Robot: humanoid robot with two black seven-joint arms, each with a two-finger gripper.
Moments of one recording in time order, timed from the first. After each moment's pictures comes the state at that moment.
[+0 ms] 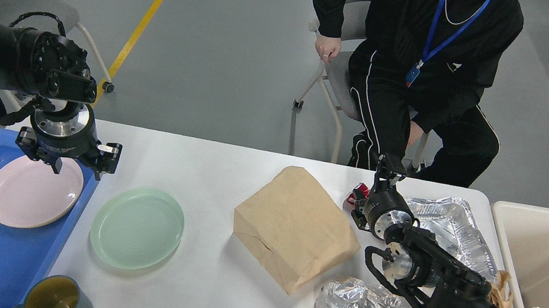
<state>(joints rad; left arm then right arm) -1.89 0.16 1.44 -1.16 -0.13 -0.57 0.20 0.66 -0.08 0.54 0.69 -0.23 -0.22 0.24</state>
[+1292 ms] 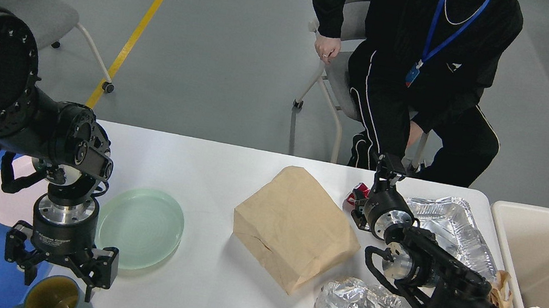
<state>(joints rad) -1.78 0.02 1.49 -1.35 -0.11 -0.83 0.12 0.66 -0.08 0.54 0.69 -0.23 -0.22 0.24</state>
